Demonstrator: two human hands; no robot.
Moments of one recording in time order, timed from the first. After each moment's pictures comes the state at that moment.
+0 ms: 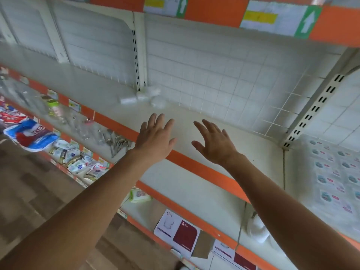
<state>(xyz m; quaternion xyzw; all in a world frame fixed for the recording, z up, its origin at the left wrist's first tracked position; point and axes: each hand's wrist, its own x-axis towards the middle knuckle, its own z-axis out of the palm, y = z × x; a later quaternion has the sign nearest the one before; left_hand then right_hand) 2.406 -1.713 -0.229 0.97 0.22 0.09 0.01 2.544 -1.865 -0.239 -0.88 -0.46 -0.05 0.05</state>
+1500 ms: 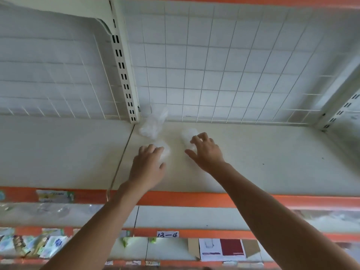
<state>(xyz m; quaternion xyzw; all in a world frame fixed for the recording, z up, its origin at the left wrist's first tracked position) 2.504 -1.364 -0.313 0.99 0.03 0.08 0.13 2.592 -1.550 -0.316 -0.97 -0.20 -0.03 0.13</state>
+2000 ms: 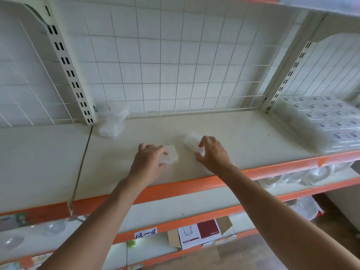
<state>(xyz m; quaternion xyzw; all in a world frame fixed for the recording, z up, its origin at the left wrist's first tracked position) 2.523 -1.428 -0.326 0.96 -0.12 0.09 0.25 2.545 -1.654 -0.320 -0.98 -0.05 -0.07 0.18</state>
